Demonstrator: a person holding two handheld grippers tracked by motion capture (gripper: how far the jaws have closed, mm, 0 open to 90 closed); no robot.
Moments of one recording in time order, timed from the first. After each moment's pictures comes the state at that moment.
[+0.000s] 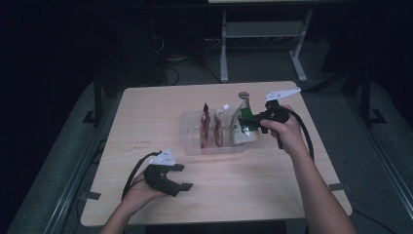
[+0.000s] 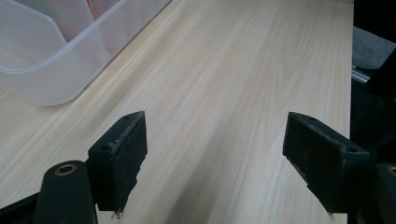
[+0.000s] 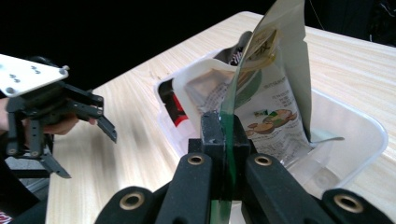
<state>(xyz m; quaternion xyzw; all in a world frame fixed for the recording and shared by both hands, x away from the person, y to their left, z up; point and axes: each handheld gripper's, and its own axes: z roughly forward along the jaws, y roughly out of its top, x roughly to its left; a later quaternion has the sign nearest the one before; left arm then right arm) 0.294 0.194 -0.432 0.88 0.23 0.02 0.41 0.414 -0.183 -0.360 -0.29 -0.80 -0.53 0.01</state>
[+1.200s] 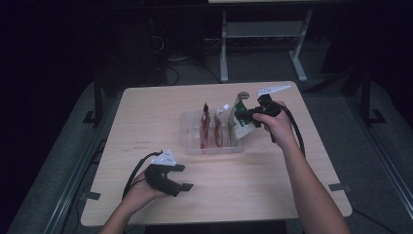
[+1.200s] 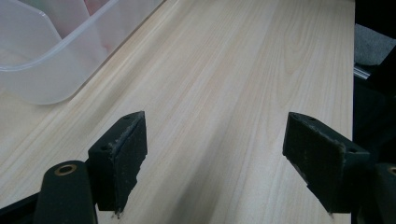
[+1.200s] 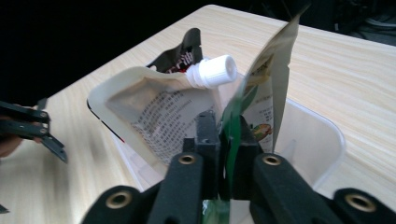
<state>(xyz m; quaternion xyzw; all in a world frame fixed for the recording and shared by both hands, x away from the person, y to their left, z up) 0.296 0.193 -0.433 0.89 0.23 0.01 0.40 0.447 -0.171 -0.374 -0.34 -0.80 -0.50 -0.02</state>
